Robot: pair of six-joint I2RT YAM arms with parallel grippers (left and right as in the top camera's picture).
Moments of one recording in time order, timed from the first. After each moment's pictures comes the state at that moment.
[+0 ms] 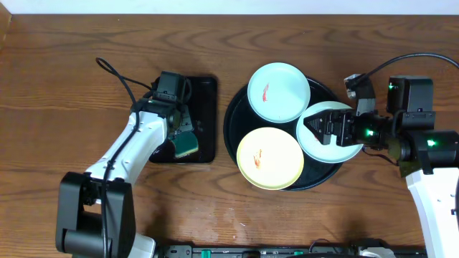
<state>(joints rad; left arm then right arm) -0.21 1.66 1.05 -0.66 -0.16 -0.43 0.05 1.19 1.18 -0.96 -0.59 0.11</state>
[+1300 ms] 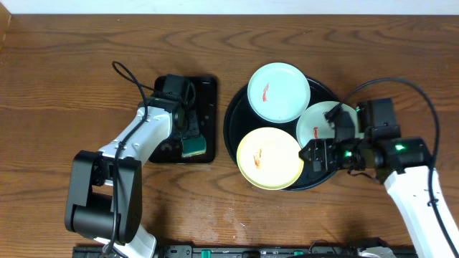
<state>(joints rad) -0.21 1.77 1.05 -0.63 0.03 -0.40 0.15 1.19 0.95 -0.99 -0.45 0.12</state>
